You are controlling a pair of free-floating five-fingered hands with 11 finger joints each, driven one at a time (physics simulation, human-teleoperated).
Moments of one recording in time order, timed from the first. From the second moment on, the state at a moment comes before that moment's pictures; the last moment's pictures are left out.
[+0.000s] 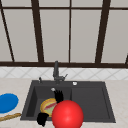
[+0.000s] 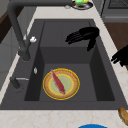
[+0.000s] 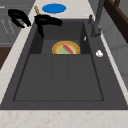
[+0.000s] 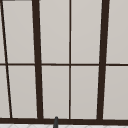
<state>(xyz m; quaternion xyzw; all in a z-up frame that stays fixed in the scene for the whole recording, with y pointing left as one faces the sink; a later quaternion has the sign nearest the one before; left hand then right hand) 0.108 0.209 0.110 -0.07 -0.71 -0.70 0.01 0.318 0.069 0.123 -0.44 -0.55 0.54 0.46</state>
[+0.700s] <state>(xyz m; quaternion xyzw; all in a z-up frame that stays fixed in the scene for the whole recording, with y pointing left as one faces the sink) 0.108 0.209 0.110 -0.07 -0.71 -0.70 0.01 0.277 -0.001 0.139 -0.44 -0.57 0.52 0.47</state>
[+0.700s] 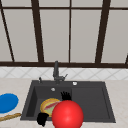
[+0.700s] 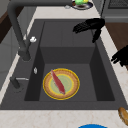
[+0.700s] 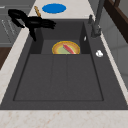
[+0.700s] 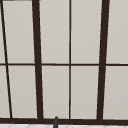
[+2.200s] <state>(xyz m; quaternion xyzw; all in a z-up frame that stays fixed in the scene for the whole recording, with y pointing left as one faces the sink) 0.108 0.209 0.110 -0.07 -0.71 -0.70 0.01 0.192 -0.161 0.156 -0.39 -0.56 0.53 0.51</state>
